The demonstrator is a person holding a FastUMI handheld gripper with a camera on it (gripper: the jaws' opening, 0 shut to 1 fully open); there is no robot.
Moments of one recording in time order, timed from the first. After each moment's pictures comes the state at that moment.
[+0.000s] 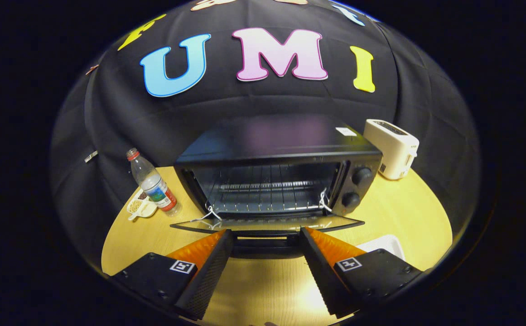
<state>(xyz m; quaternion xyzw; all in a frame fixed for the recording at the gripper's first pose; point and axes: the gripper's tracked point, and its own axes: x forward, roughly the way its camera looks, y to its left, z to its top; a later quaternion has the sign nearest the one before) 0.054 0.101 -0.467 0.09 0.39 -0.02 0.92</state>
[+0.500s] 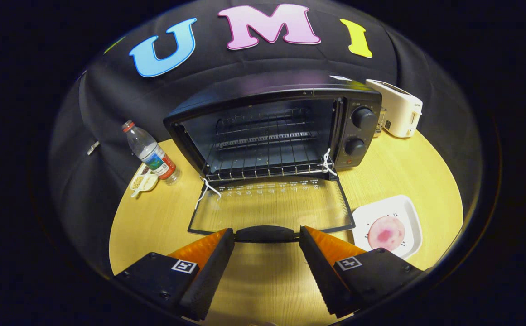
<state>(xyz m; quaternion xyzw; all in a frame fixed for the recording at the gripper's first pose) 0.012 0.102 -0.496 0.12 0.47 0.00 0.88</state>
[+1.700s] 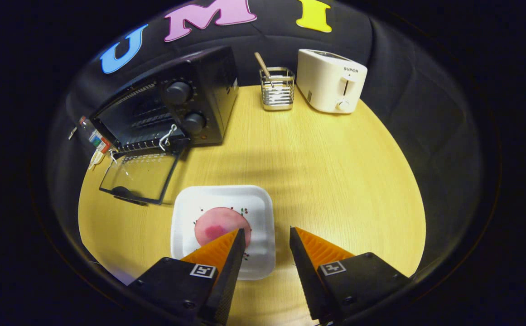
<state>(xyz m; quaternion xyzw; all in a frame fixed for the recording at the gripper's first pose) -0.042 -0.178 -0.553 0.05 0.56 -0.03 0.82</state>
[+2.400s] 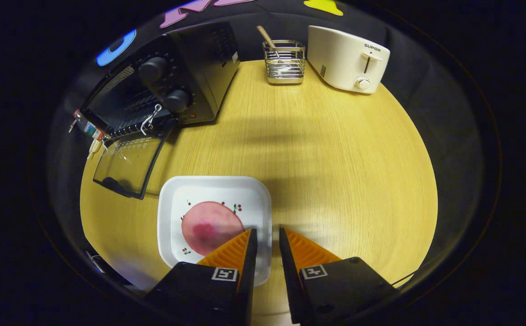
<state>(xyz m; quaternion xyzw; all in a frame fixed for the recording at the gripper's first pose) -0.044 -0.171 -0.582 0.05 0.63 0.01 0.78</state>
